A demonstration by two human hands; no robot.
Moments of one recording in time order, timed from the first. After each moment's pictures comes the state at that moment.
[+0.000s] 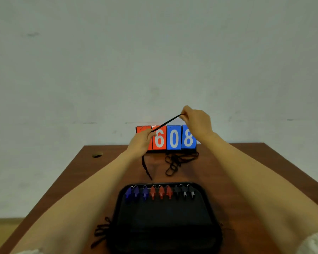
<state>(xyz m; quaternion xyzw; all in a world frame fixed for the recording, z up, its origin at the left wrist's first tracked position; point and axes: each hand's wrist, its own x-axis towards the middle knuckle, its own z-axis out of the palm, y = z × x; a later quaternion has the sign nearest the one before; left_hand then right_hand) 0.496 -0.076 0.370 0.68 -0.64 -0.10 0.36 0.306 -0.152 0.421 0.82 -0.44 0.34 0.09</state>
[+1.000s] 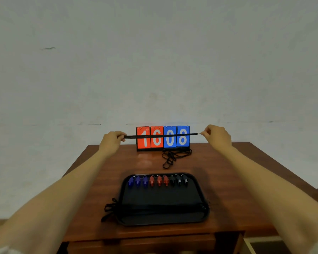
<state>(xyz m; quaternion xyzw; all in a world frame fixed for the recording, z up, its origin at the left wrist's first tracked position) 0.554 0.031 0.371 0.73 -0.54 -0.06 0.42 0.209 -0.076 0.387 0.74 -0.58 0.33 -0.03</state>
